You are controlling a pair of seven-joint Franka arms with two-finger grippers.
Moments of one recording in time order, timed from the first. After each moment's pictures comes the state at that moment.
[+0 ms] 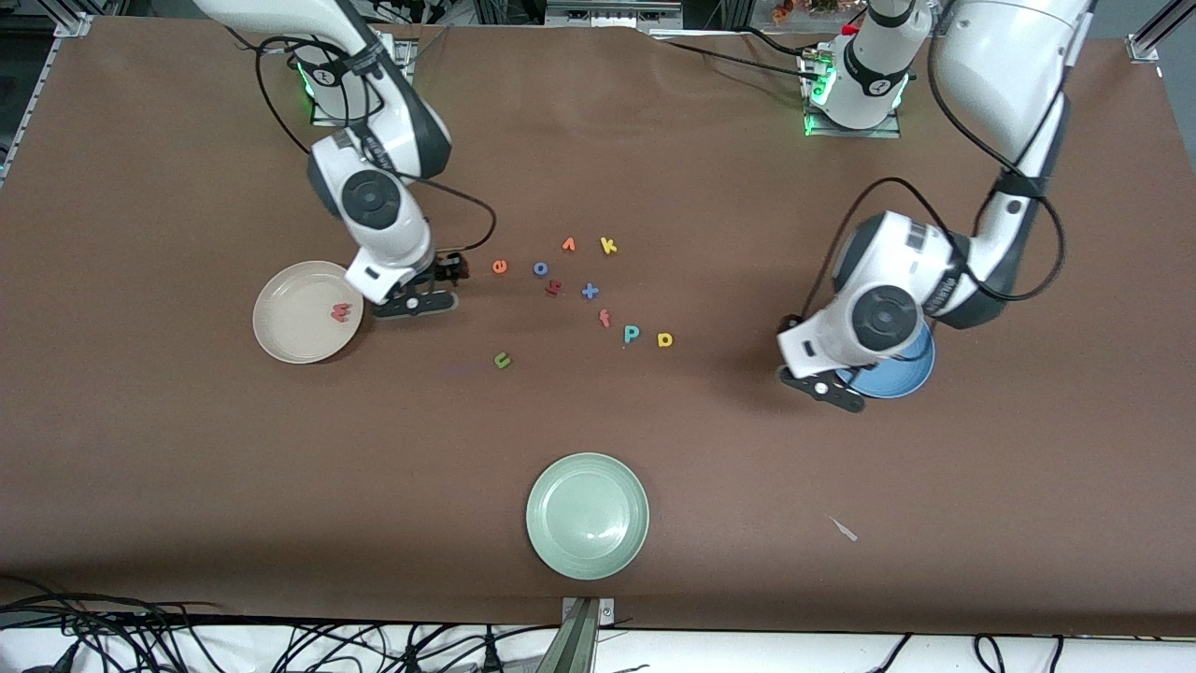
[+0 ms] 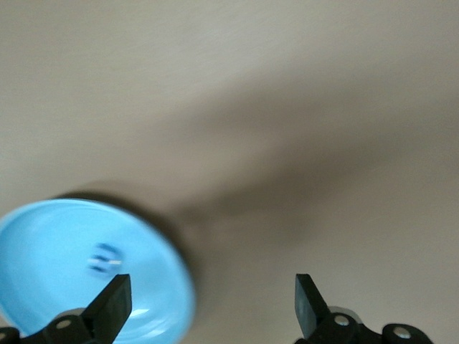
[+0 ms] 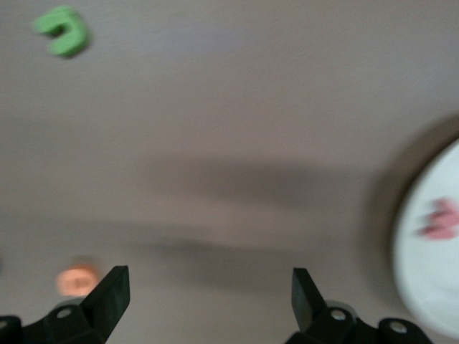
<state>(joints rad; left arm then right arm) -0.17 0.53 -0.22 -1.71 0.18 1.98 -0.14 0.29 0.31 0.24 -2.18 -0.15 2.35 0.50</state>
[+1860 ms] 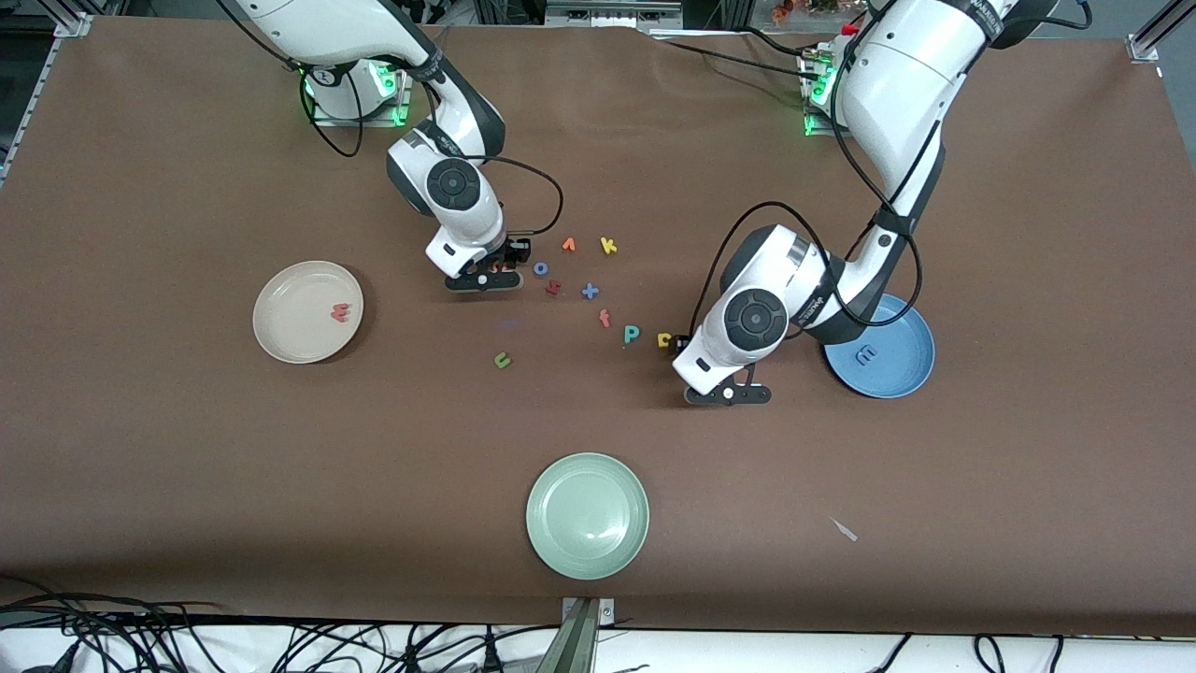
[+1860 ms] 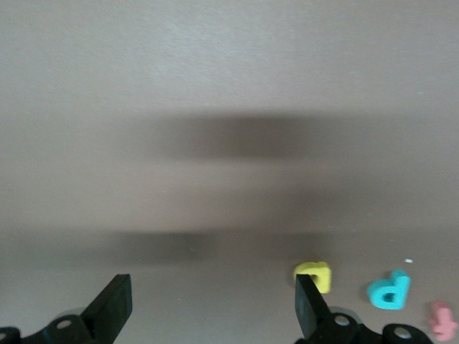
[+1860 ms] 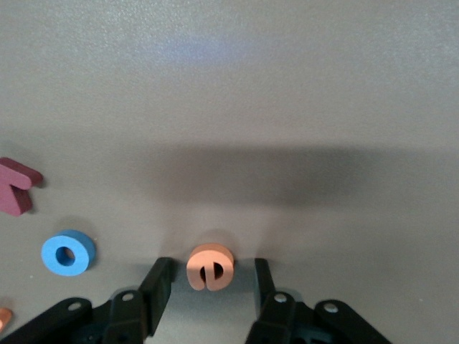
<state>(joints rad) -0.32 0.73 -0.22 -1.52 0.04 2.06 -0.55 0.33 0.45 0.33 -2.22 -0.15 2.54 0.71</state>
